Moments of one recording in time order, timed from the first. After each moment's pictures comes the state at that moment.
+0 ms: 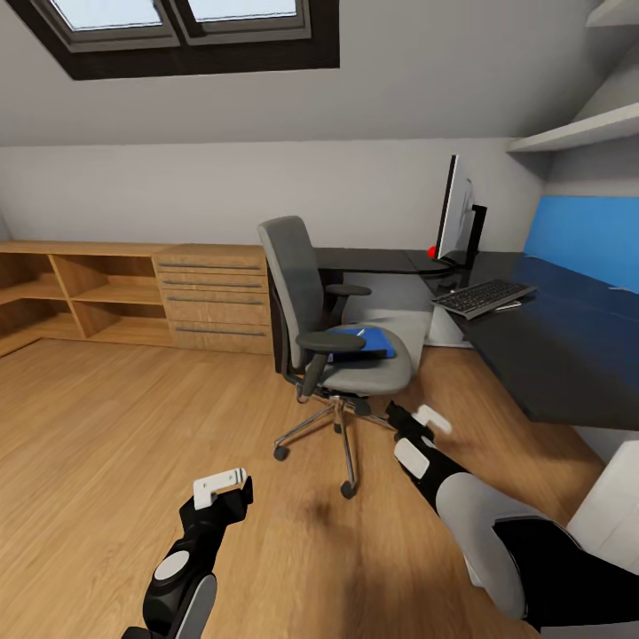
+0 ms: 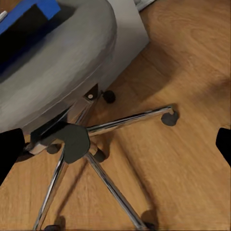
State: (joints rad) left arm -0.09 -0.08 -0.20 -1.58 0.26 0.40 0.42; right arm -0.98 0.10 0.04 -0.17 -0.62 -0.28 -0.21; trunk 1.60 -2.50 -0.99
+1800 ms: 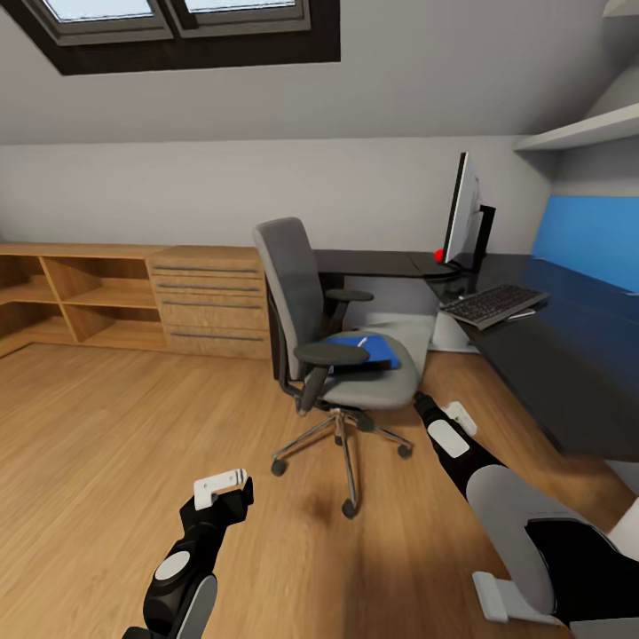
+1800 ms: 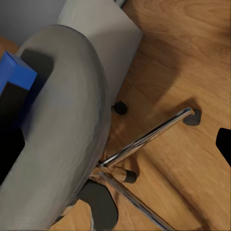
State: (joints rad) left arm -0.09 -0.08 -0.20 -1.58 0.25 0.40 0.42; right arm -0.98 -0.02 0.03 -0.29 -0.98 -0.14 -0.19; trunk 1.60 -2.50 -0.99
